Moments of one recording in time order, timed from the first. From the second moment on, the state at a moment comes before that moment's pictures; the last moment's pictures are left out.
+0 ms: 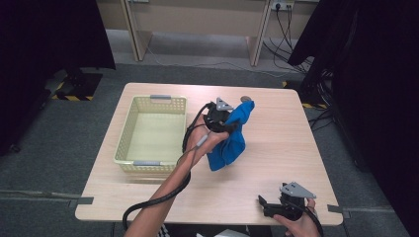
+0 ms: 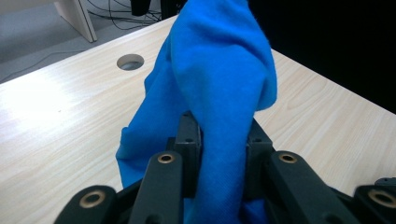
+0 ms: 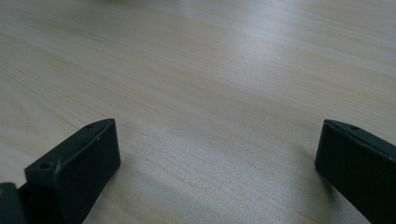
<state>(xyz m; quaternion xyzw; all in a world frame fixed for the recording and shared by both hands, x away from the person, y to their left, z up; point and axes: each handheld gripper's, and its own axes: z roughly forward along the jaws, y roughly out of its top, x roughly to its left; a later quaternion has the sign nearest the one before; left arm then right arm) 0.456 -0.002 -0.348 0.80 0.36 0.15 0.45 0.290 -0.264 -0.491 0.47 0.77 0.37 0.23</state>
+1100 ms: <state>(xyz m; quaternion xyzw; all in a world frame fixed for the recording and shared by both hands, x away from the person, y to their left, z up) 0.475 -0.018 -0.412 0.81 0.38 0.14 0.42 0.290 -0.264 -0.491 0.47 0.77 0.37 0.23</state>
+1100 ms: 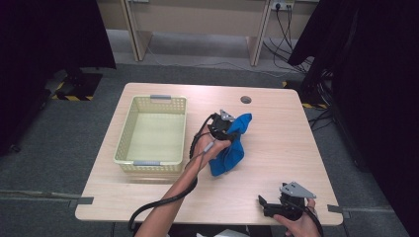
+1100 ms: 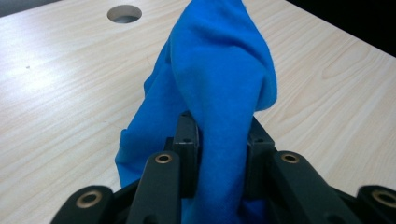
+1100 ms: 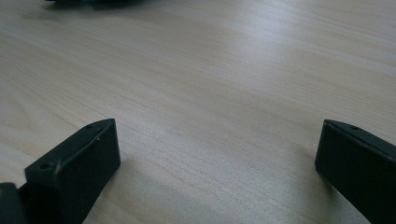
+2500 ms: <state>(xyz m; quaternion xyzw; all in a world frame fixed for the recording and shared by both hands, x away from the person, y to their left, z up) 0.472 -0.034 -0.436 0.82 0.38 0.12 0.41 0.290 -0.264 -0.491 0.47 0.77 0.37 0.23</state>
